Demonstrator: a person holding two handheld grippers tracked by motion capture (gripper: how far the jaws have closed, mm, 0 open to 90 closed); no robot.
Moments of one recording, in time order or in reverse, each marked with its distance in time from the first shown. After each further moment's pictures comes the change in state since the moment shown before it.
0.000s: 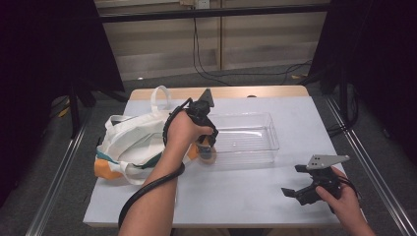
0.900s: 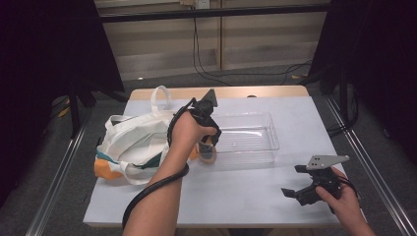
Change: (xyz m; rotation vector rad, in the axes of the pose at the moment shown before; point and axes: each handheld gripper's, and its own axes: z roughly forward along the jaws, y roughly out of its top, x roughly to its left) left arm -0.007 0.004 0.004 -0.043 0.029 0.019; right arm 0.001 0.000 0.000 0.001 0.002 -0.002
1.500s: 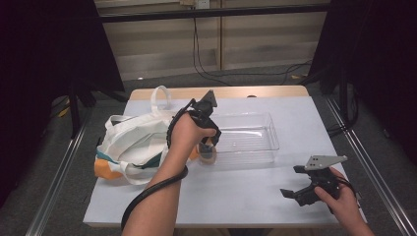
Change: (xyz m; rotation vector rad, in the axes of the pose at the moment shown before) left arm 0.001 -0.005 0.002 -0.052 -0.002 0.018; right arm 0.002 0.000 0.003 0.008 0.007 -0.002
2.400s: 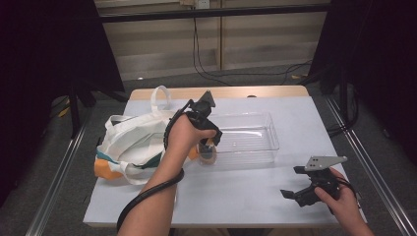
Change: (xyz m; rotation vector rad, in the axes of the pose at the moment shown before) left arm 0.001 -0.008 -0.005 -0.040 -0.012 0.009; right arm 0.001 -0.001 0.000 0.006 -0.001 -0.005
